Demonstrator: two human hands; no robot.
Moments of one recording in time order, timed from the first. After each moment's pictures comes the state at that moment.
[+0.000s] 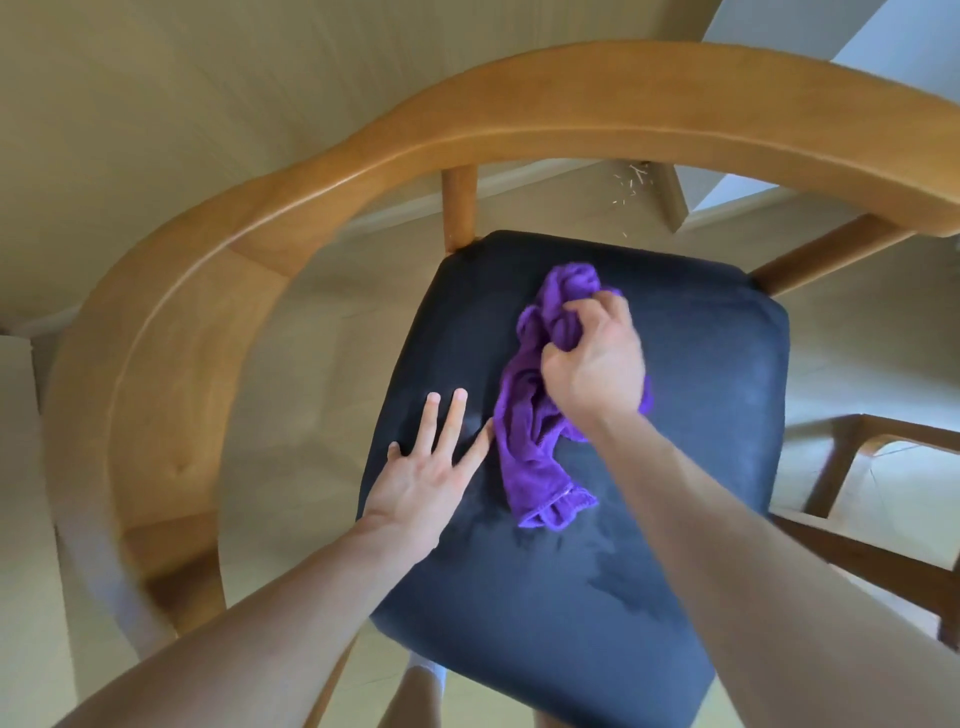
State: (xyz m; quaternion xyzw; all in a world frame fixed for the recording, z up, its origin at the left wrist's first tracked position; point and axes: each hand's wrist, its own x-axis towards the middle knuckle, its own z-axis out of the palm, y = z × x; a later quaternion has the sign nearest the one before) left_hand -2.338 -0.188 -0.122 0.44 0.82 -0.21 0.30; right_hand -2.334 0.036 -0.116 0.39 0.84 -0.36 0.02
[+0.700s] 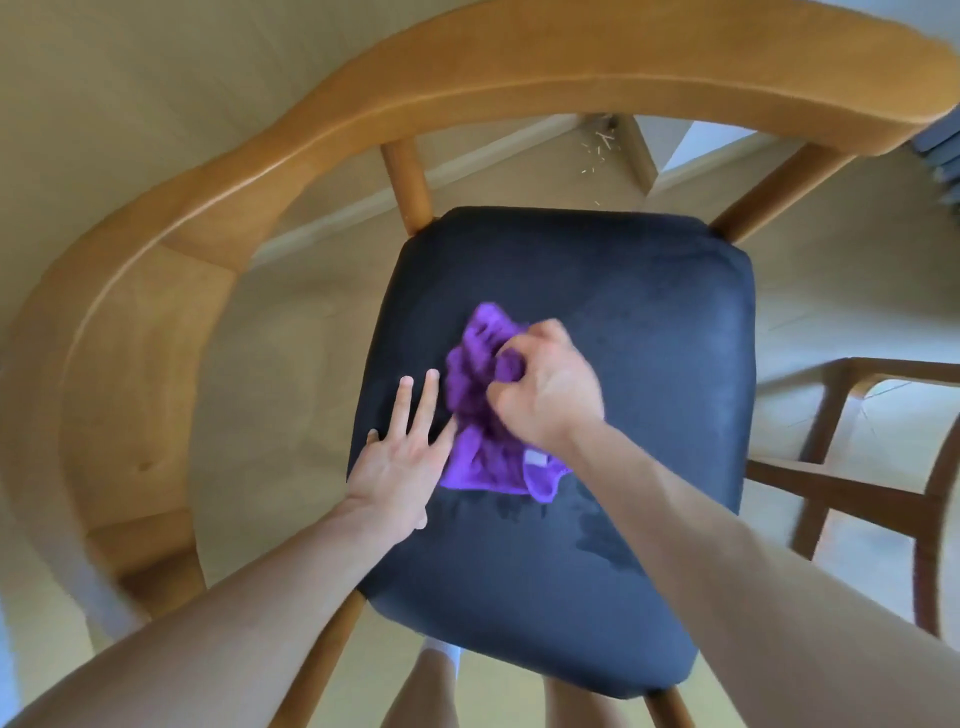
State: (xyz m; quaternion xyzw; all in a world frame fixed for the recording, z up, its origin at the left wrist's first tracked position) left_hand -2.340 -0.185 -0.117 0.45 0.81 -0.22 0.31; right_hand -2.294 0.009 -0.111 0.33 0.84 -0.42 0.14
